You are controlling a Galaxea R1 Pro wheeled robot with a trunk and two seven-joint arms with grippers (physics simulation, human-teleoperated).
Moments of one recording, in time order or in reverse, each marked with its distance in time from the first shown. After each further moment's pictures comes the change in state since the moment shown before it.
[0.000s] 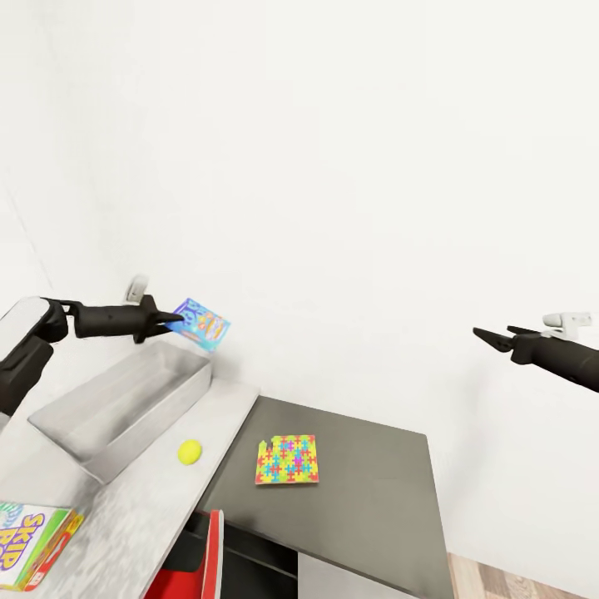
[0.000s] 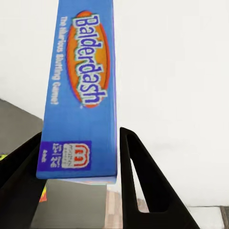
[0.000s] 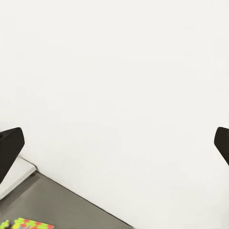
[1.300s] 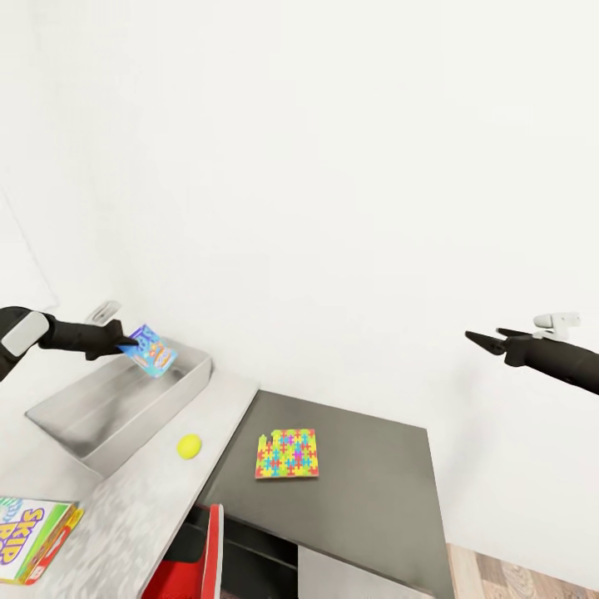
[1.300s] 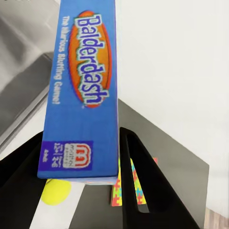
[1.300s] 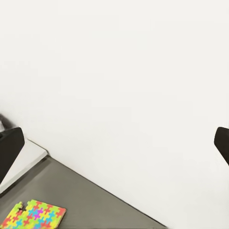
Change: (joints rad) left arm -0.300 0.012 -0.264 0.762 -0.912 -0.082 -0.805; right arm 0.000 -0.010 0.033 0.000 0.000 0.031 0.038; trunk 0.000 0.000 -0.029
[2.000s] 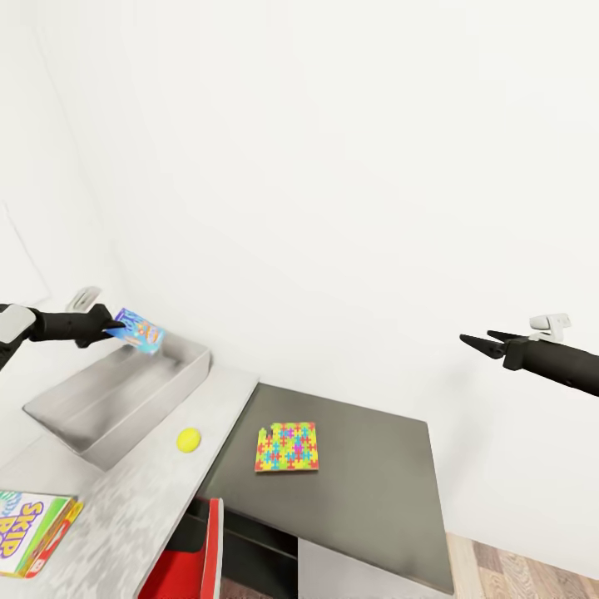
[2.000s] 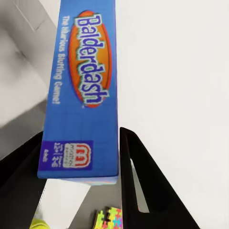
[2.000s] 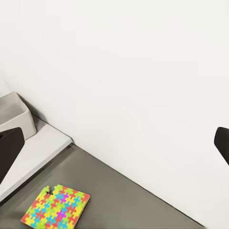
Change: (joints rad) left arm -0.045 -0.023 0.279 0.101 0.002 -0.120 0.174; right arm 0.000 -0.002 -0.002 -0.001 0.001 0.039 0.115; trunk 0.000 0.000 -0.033
